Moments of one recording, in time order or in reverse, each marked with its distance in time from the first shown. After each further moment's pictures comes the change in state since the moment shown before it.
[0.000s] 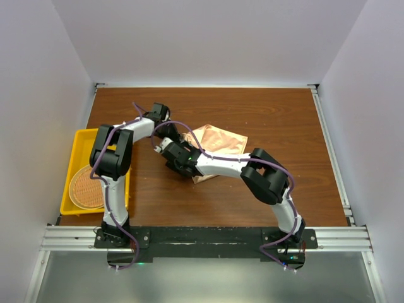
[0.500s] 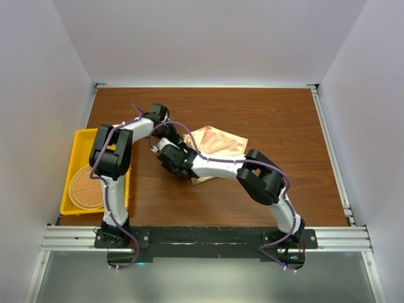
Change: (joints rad) left arm 0.007 0.000 -0.006 -0.016 0.022 -0.020; right arm 0.023 0.033 0.051 -0.020 0.046 0.068
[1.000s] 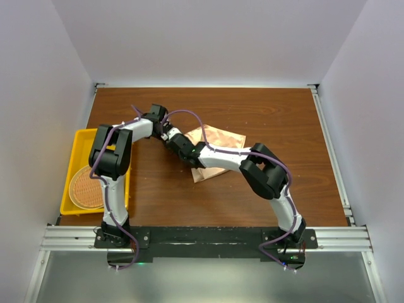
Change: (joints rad) left arm 0.007 0.000 -0.013 0.006 0.022 -0.005; right arm -0.097 0.013 -0.020 0.057 -0.106 0.075
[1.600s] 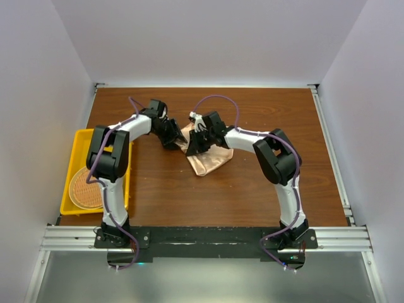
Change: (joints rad) left arm 0.006 -0.033 0.054 -0.064 -0.093 0.090; right arm -0.325 -0.009 -0.086 0.200 -0.896 0.237
